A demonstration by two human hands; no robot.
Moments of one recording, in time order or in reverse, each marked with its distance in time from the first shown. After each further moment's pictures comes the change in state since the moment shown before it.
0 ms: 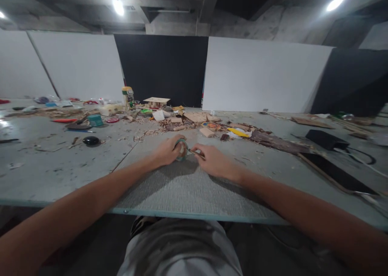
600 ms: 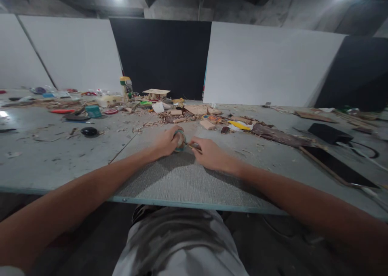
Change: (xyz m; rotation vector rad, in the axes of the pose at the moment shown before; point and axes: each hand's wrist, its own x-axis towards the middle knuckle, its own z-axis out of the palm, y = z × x) left_hand 0.000 0.001 0.003 0.028 0.048 -0.079; right_hand 0.001 -0.001 0.007 0.051 -0.006 -0.025
